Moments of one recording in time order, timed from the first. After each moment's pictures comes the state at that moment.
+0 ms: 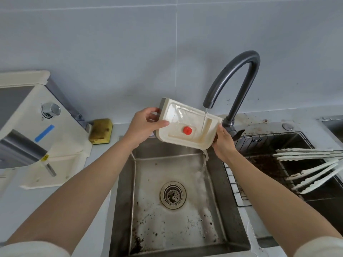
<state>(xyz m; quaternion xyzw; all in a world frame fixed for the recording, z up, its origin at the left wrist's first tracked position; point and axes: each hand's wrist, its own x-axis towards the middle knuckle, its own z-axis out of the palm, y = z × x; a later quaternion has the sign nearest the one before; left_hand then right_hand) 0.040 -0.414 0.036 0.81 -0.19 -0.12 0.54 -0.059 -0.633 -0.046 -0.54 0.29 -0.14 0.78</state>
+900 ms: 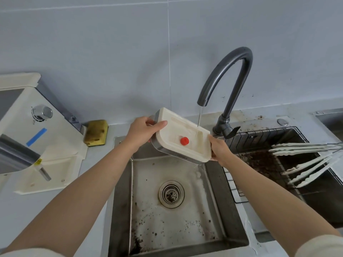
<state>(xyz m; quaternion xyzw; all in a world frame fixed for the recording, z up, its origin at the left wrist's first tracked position) 0.032 -0.422 0.026 0.85 -0.13 -0.16 0.49 -0.070 -0.633 -0.060 -0.62 0.43 0.02 0.66</state>
